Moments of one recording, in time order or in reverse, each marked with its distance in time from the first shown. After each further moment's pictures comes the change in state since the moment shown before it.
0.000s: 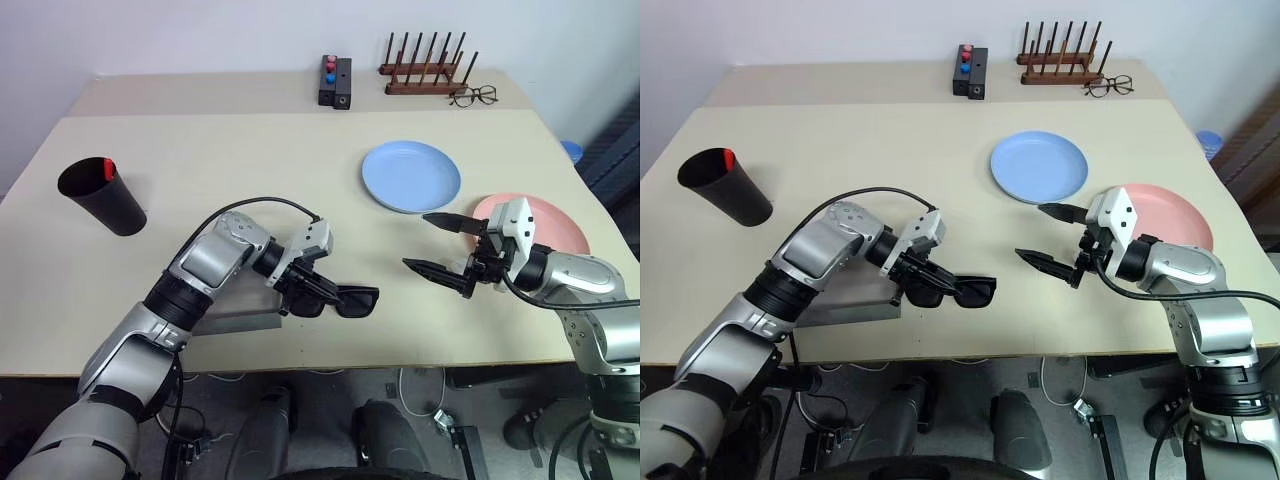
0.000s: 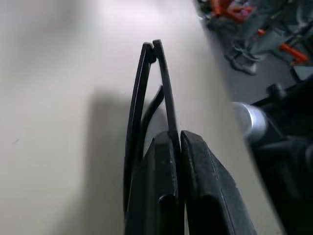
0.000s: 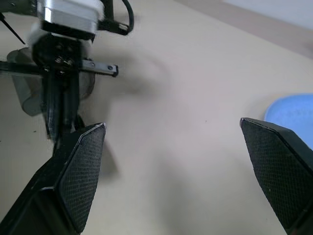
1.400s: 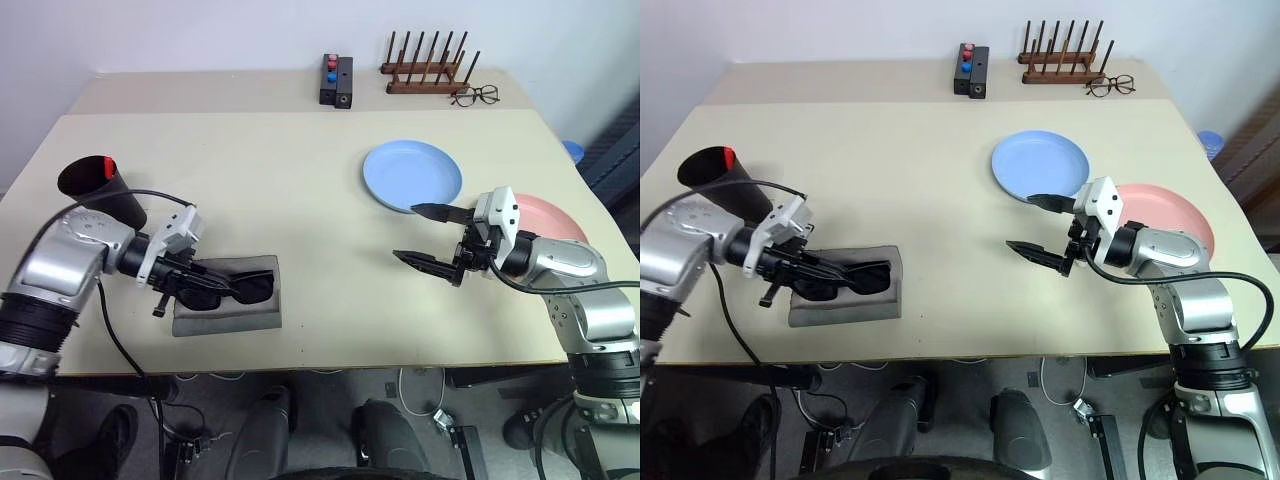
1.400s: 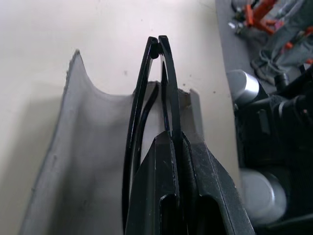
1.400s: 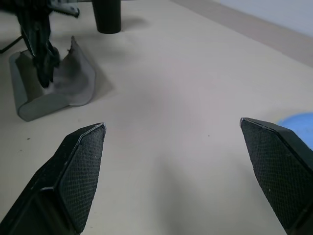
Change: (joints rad) left arm 0.223 0.446 0.249 0.055 -0.215 -0.216 -0.182; right arm -0.104 0.024 0.061 0.105 -0.039 -0.036 0.049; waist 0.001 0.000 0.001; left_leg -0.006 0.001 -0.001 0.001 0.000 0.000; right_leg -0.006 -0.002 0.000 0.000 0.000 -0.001
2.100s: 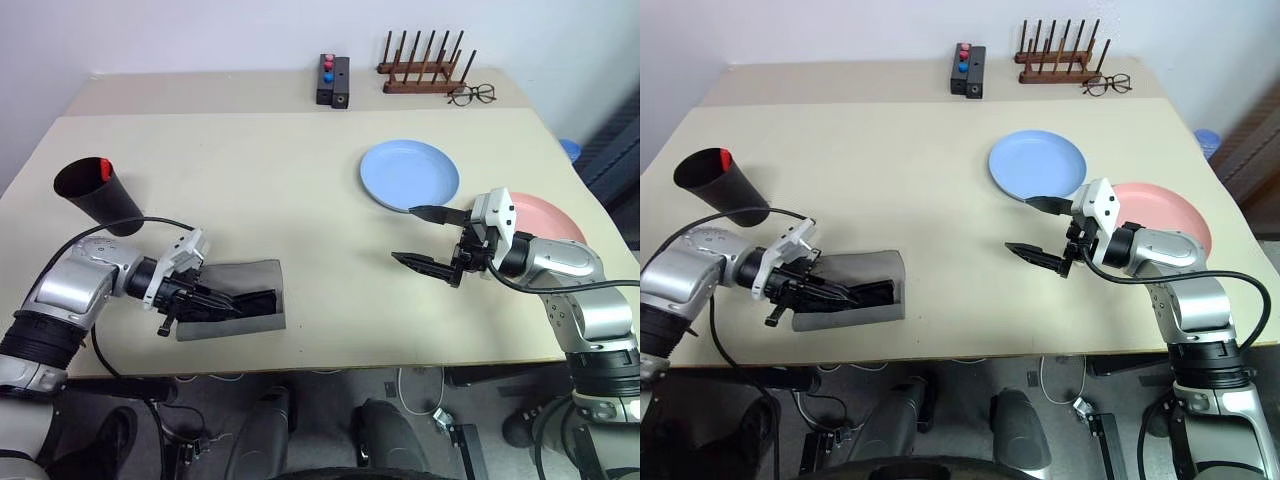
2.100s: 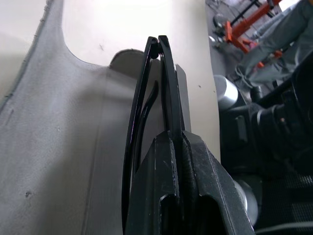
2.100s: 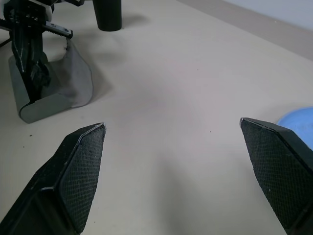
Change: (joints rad) left arm 0.081 0.023 -0.025 -0.044 -0.036 0.126 -0.009; right arm -0.003 0.001 0.007 0.005 0.000 0.003 -0.001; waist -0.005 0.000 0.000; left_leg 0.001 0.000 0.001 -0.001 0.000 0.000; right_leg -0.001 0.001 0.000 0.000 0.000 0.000
